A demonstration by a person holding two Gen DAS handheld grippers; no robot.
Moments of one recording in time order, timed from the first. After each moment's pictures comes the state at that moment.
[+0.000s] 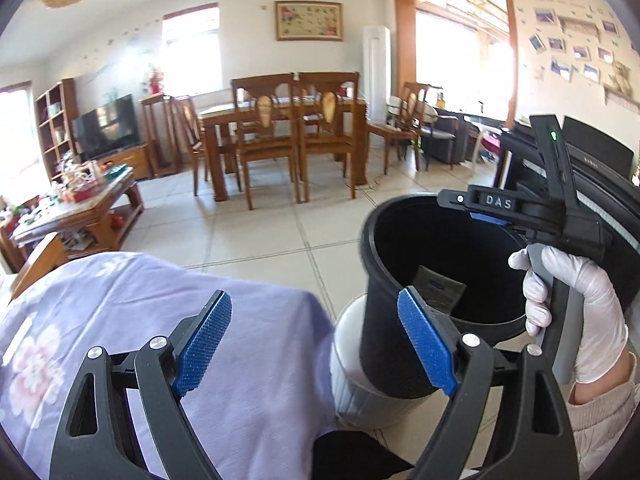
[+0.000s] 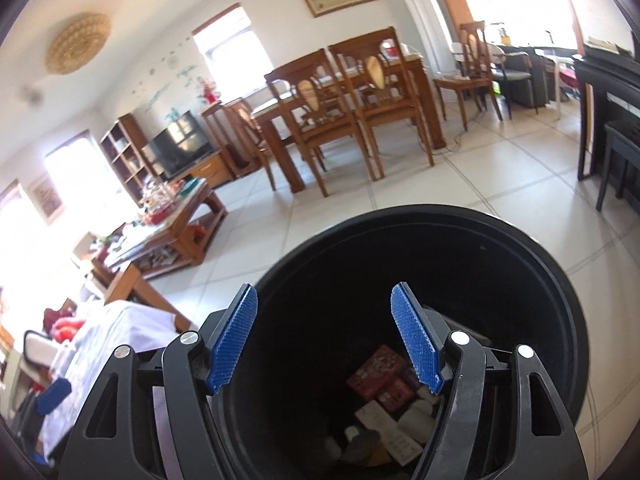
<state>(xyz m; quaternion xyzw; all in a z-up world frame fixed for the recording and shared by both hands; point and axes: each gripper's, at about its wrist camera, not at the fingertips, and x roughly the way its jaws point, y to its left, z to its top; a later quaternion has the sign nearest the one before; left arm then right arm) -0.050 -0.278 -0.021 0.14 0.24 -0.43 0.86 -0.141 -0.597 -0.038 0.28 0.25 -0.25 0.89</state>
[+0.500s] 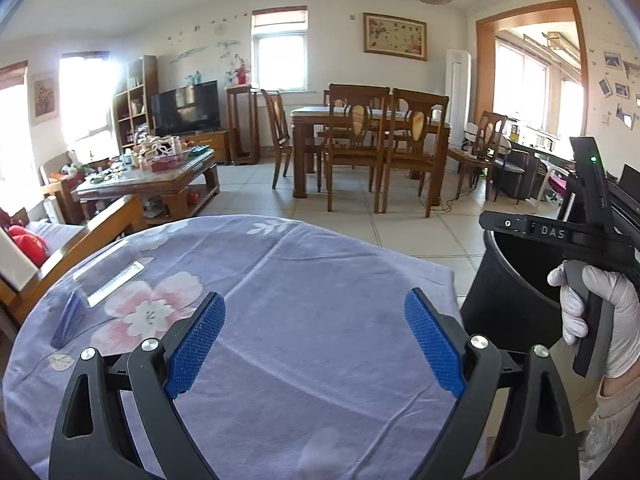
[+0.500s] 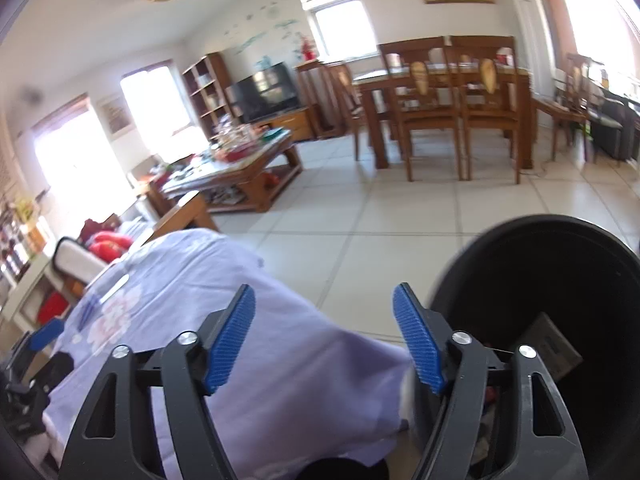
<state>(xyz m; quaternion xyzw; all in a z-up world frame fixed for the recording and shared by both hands) 0.008 -0.135 -0.016 0.09 0.25 -0.31 0.91 -0.030 -0.459 -0.008 0.19 0.30 -0.09 0.93</state>
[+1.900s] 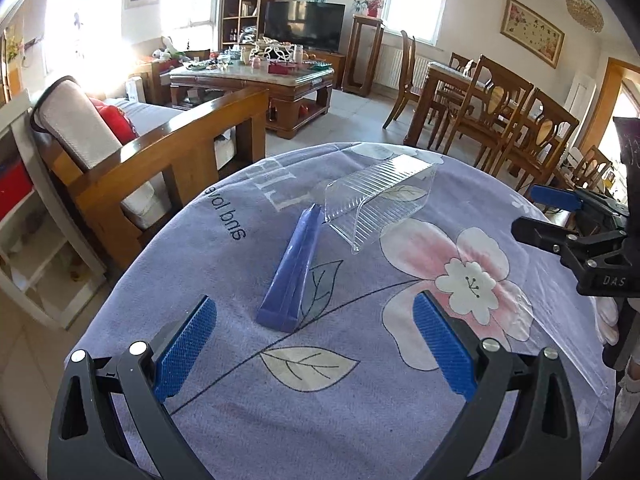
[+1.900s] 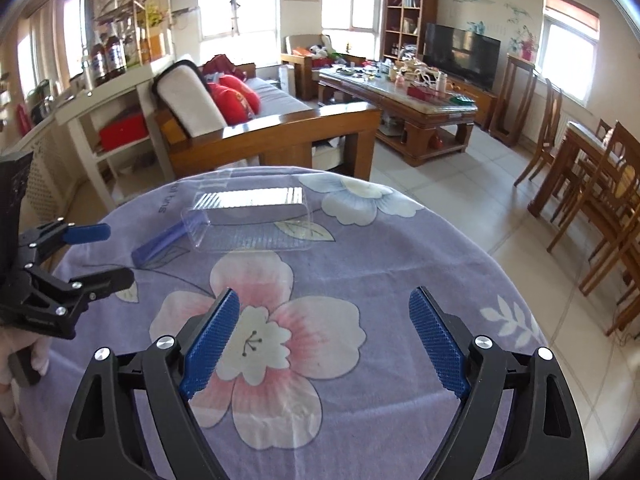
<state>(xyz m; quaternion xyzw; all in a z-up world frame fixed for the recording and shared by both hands) 0.176 0.080 -0.056 0.01 0.40 -0.16 0.90 0.236 -0.158 -0.022 -0.07 0.41 0.17 0.90</state>
